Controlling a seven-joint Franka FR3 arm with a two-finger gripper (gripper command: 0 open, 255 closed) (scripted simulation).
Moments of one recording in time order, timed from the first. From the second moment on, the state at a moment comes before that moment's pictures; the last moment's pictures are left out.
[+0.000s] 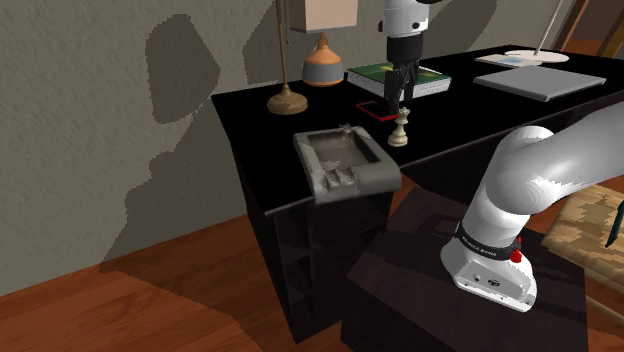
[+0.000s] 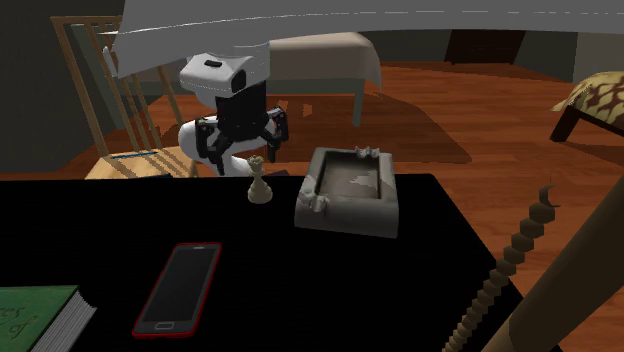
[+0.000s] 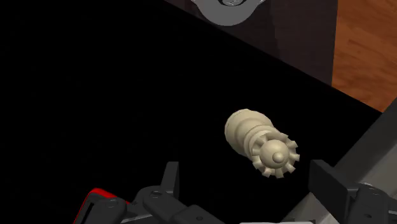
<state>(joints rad) 0.00 -0.79 -0.02 -2.44 -0.05 1.53 -0.05</state>
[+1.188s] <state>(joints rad) -0.08 -0.65 -0.03 -2.42 0.10 1.47 0.17</state>
